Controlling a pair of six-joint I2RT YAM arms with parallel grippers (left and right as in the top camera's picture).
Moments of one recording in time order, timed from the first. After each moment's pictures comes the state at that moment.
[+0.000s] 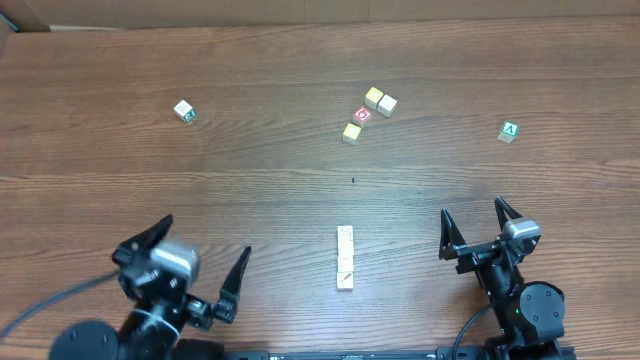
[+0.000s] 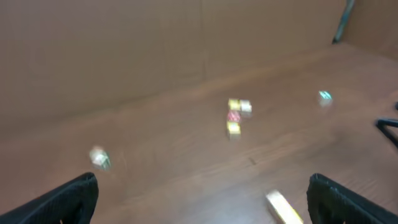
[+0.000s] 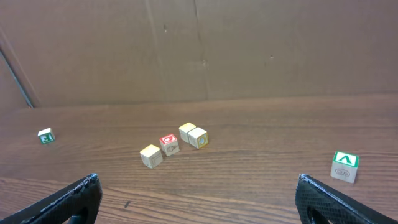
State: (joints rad) left arm -0.15 0.36 1.00 -0.88 0.21 0.13; right arm 0.18 0.01 0.02 -0.03 -0.07 0.15
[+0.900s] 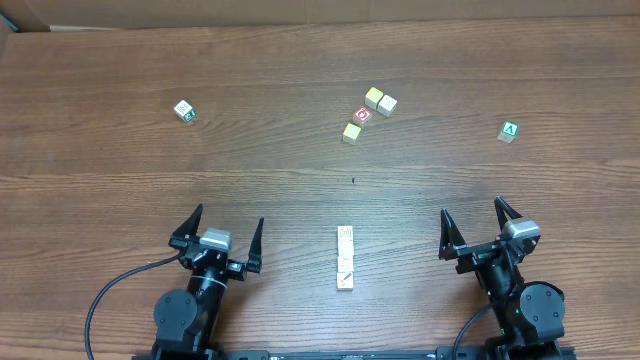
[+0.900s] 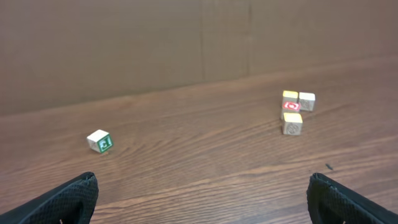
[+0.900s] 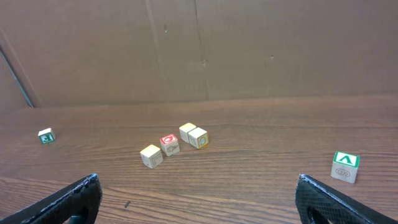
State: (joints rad) left arm -0.12 0.02 0.01 -0.08 0.09 0.07; right arm 0.18 0.01 0.02 -0.03 -0.07 0.15
